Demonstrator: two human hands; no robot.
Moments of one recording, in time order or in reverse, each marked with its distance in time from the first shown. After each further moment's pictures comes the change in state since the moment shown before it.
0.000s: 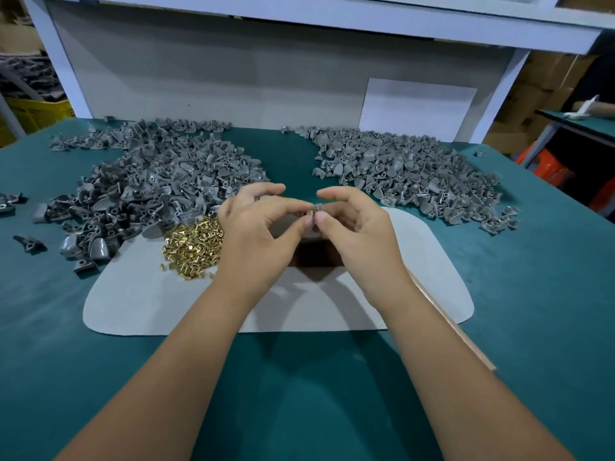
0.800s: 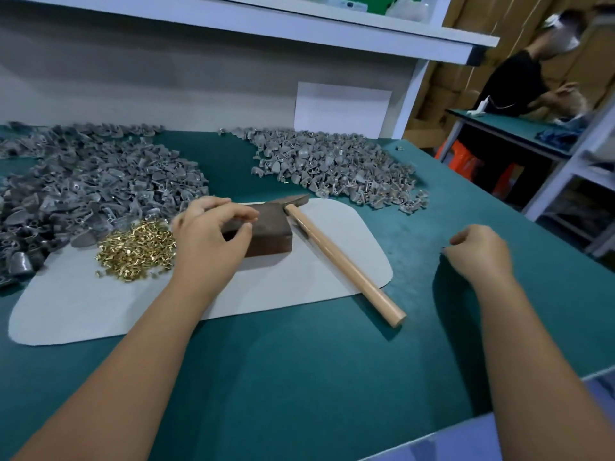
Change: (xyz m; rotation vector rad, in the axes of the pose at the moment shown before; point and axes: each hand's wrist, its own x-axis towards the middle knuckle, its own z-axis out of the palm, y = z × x) left_hand -0.007 0.003 0.010 0.068 -0.106 -0.161; right_hand -0.046 0.008 -0.212 -1.110 0.471 0.646
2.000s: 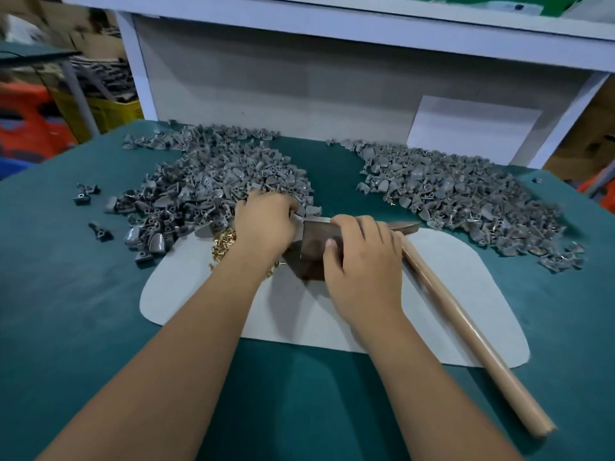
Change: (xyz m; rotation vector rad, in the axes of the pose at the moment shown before) left_hand 0.072 -0.063 -0.022 0.607 -0.162 -0.195; right_hand -0.130 -0.201 0.109 0.292 0.228 -0.973
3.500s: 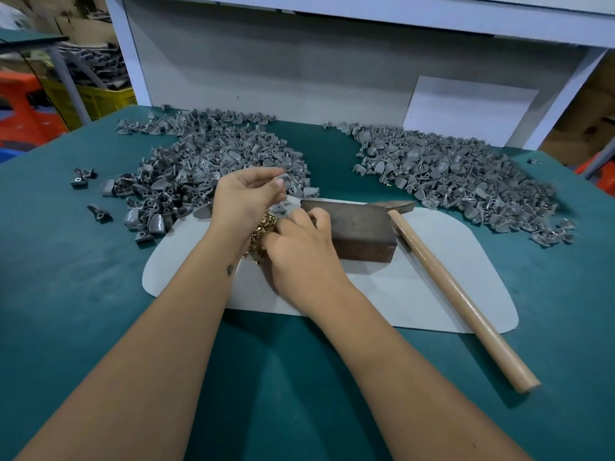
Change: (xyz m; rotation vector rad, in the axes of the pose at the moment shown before) left_hand -0.028 -0.011 -0.015 -1.337 0.098 -0.207; right_hand -0.005 -0.050 0.007 -0.085 -0.371 -0.385
